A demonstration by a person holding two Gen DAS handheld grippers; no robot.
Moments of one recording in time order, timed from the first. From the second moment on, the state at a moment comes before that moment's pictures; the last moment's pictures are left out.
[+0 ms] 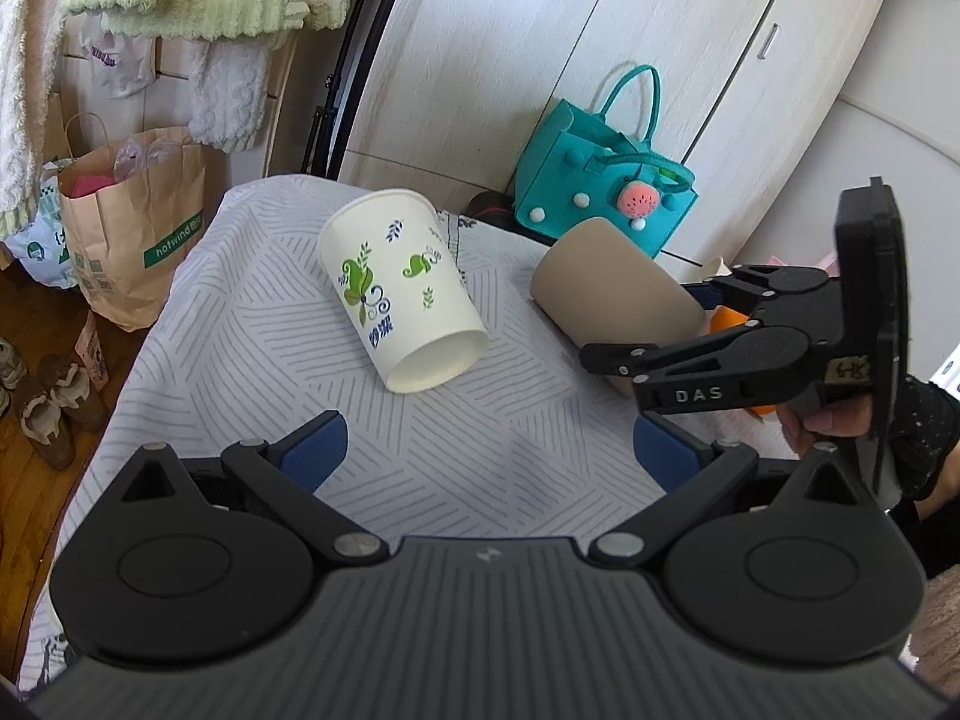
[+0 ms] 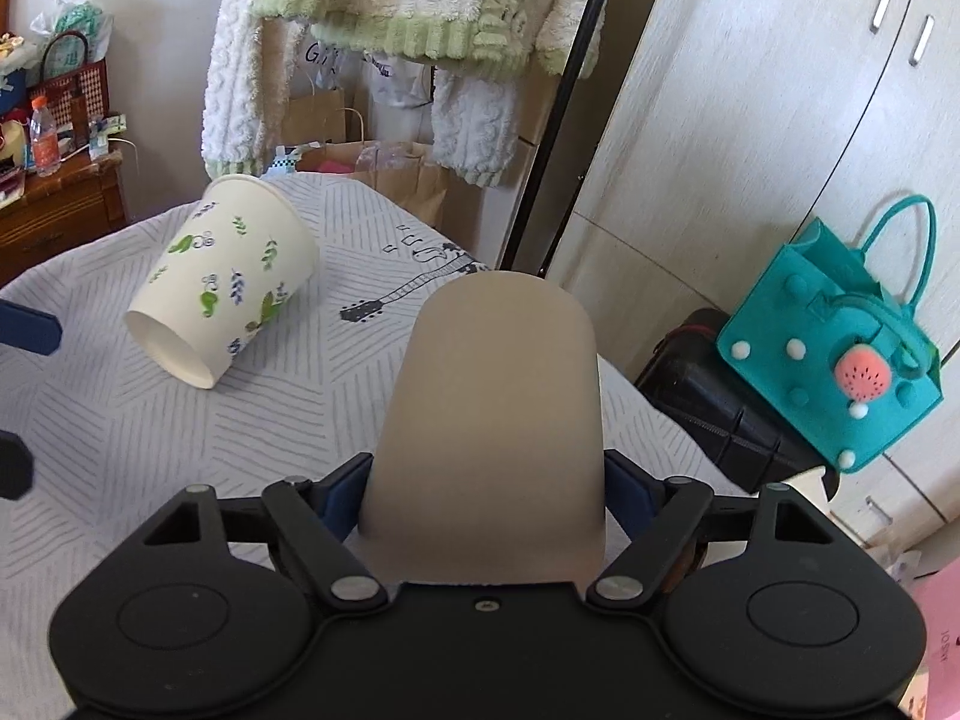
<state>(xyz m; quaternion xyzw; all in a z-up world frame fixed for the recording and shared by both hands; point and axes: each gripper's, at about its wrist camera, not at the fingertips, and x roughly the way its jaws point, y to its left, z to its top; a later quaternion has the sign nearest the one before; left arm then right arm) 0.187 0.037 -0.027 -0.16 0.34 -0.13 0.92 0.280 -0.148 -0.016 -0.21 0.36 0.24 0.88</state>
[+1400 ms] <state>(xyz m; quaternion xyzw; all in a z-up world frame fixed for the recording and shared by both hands) 0.123 -0.016 -0.020 -0.19 0.40 -0.23 0.87 0.104 -0.170 -0.007 -0.21 0.37 0.26 0.87</state>
